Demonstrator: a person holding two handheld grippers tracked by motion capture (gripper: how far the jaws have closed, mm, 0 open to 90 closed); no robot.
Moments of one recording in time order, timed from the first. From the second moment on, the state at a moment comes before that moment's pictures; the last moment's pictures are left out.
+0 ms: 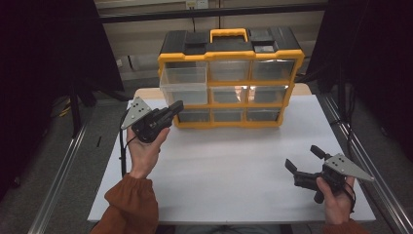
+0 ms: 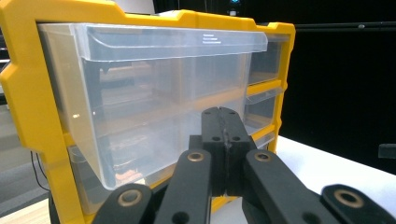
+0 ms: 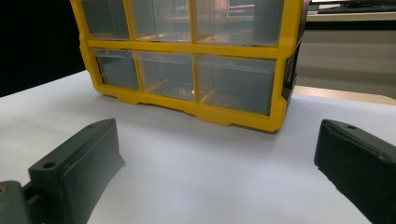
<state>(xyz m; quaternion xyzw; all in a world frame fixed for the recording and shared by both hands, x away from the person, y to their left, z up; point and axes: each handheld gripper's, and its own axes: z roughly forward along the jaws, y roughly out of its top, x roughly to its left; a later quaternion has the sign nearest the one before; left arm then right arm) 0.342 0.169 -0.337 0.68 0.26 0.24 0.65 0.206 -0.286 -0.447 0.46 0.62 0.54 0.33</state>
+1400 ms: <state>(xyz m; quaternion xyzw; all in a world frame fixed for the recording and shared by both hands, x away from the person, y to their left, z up) 0.362 0.160 -0.337 0.68 0.27 0.25 0.64 0.205 -0.286 -0.447 0.44 0.63 0.55 0.33</state>
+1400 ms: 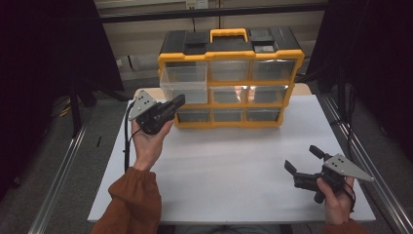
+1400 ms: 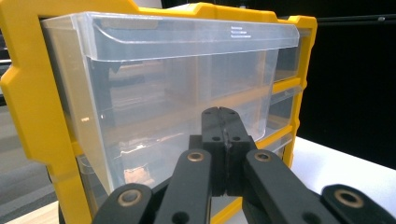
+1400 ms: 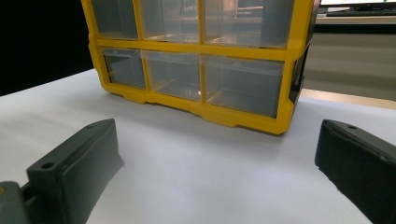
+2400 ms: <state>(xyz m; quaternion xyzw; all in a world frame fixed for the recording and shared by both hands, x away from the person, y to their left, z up) 0.370 0.157 -0.335 0.68 0.27 0.26 0.64 0.205 -0.286 -0.448 0.44 0.63 0.55 0.33</state>
